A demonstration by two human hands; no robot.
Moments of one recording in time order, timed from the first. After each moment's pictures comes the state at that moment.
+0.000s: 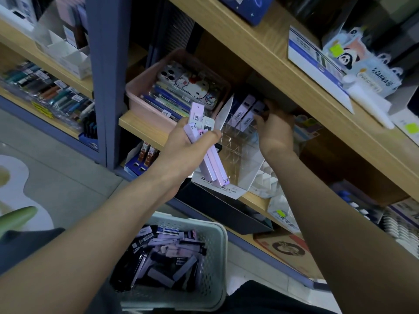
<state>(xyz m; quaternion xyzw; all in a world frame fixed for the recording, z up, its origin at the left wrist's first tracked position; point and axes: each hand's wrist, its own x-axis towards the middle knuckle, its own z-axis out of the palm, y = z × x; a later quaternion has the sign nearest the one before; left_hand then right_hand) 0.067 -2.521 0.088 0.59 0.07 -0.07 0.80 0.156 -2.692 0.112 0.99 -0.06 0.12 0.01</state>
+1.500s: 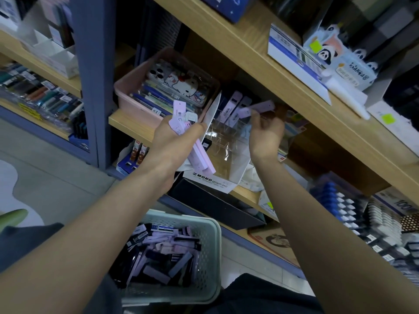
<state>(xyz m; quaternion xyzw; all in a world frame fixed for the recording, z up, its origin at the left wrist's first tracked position) 0.065 -2.524 0.093 0.58 0.15 -0.06 0.79 0.126 -2.683 0.103 0.84 -0.14 0.22 -0.47</state>
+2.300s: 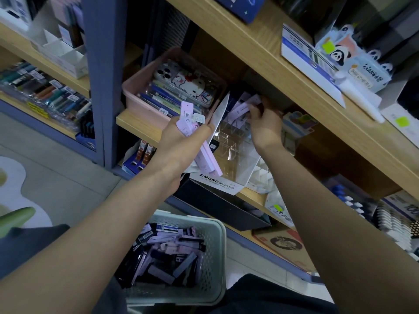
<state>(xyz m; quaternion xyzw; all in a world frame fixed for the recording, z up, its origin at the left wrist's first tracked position) 0.066 -2.521 0.094 0.58 0.16 -0.07 0.80 0.149 -2.675 0.108 0.94 -0.07 0.12 -0.29</state>
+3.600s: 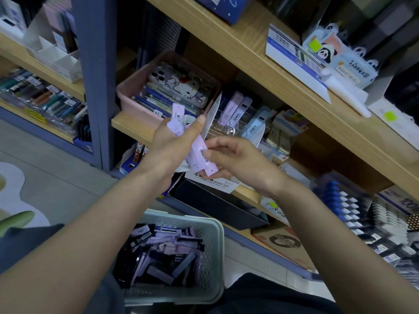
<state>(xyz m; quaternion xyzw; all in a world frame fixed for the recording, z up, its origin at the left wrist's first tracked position) 0.068 -2.523 0.086 0.57 0.14 -0.06 0.81 0.059 -2.654 0.139 0.82 0.05 -0.26 -0.51</state>
